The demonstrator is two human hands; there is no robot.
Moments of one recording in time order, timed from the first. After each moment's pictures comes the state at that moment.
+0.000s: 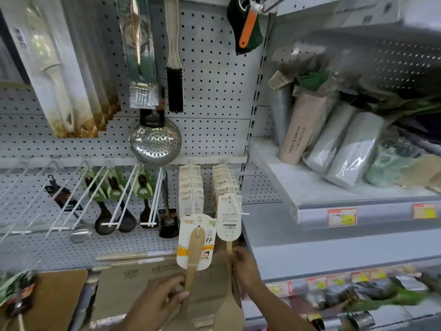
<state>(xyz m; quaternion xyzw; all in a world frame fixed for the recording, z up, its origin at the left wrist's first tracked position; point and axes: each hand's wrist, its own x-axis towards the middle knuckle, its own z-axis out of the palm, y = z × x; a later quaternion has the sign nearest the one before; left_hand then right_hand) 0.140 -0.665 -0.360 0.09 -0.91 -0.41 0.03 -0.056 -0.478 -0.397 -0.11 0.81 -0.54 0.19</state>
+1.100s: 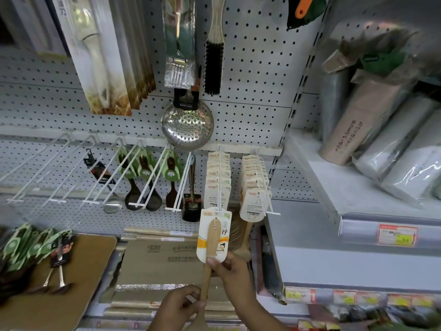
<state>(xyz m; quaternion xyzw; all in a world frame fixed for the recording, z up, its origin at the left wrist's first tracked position) 0.152 -0.640 -0.442 0.27 -0.76 -0.59 0.01 0.021 -0.523 -0.360 -0.17 0.65 -0.68 0.31</state>
